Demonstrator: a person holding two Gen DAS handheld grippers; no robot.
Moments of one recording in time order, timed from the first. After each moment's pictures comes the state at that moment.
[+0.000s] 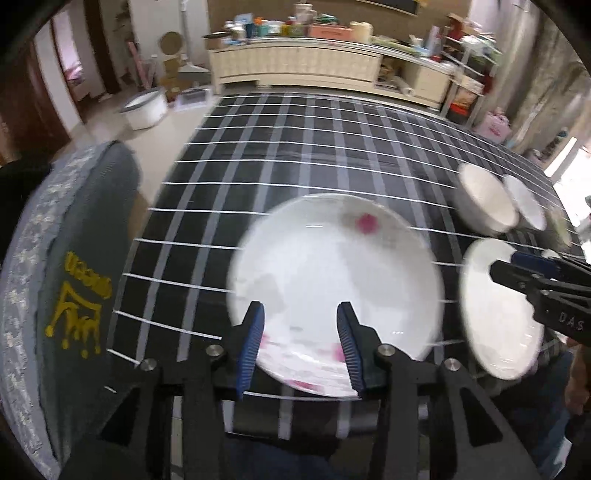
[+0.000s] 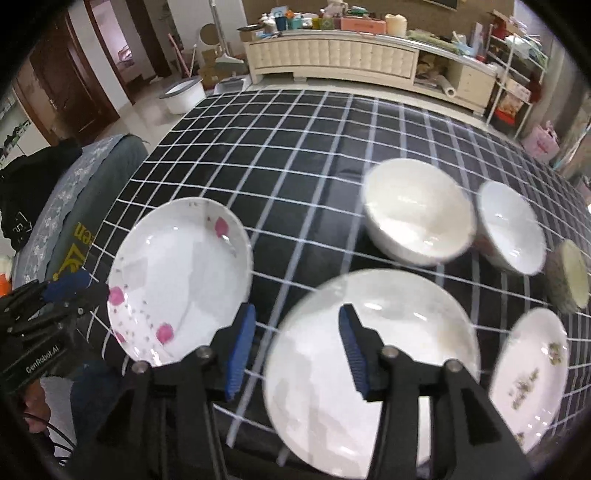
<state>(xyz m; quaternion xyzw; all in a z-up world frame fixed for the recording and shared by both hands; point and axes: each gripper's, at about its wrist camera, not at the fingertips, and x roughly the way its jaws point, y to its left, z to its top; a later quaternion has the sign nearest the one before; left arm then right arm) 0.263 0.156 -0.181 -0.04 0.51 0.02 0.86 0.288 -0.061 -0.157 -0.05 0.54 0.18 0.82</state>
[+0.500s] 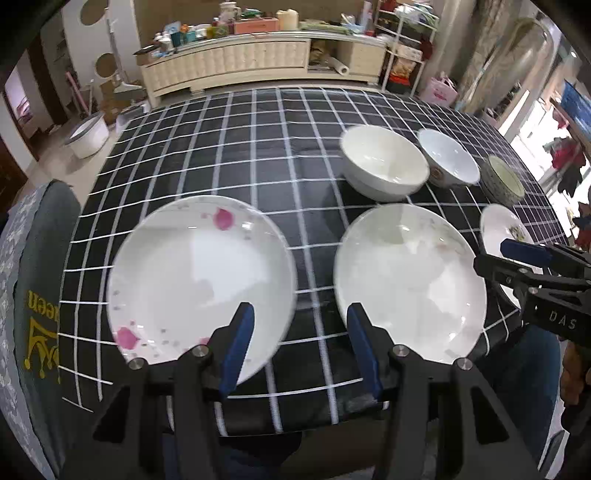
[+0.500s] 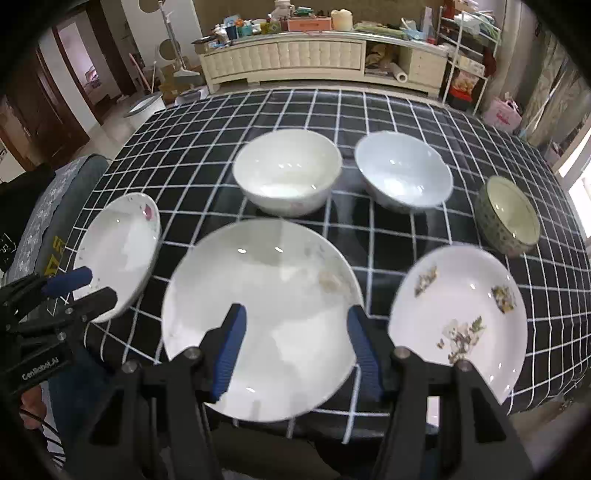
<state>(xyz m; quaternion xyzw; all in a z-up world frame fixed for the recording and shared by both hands) 0.268 0.036 -0.183 0.00 0.52 -0.08 0.85 0.265 -0.165 -0.163 -0.02 0.54 0.12 0.83</state>
